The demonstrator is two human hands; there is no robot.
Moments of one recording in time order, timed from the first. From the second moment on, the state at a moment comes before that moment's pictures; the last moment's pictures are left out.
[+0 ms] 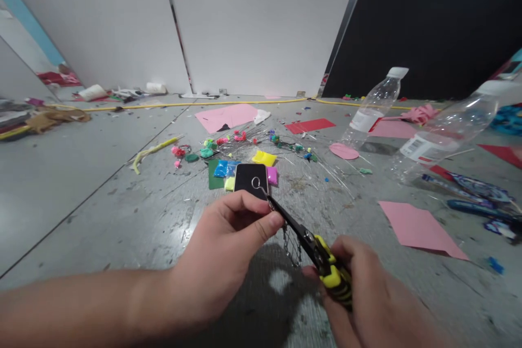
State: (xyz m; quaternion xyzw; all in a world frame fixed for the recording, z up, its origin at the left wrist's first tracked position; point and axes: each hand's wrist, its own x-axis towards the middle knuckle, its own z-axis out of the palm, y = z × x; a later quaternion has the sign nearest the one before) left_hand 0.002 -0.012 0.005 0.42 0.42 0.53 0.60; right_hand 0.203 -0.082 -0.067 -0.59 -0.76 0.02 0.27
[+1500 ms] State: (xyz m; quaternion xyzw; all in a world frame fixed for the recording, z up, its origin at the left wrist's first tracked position) left_hand -0.003 0.005 -0.007 0.39 0.41 0.43 0.71; right_hand 0.260 0.016 -0.075 -0.67 -0.69 0.03 0.26
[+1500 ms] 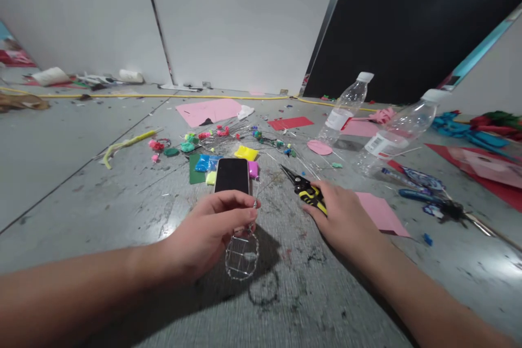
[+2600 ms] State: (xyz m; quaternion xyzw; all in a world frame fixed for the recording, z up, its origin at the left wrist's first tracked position) left_hand -0.007 0.018 -0.014 0.64 0.47 0.37 0.49; right_hand 0.208 -0.004 -0.038 -0.42 -0.80 0.28 0.34
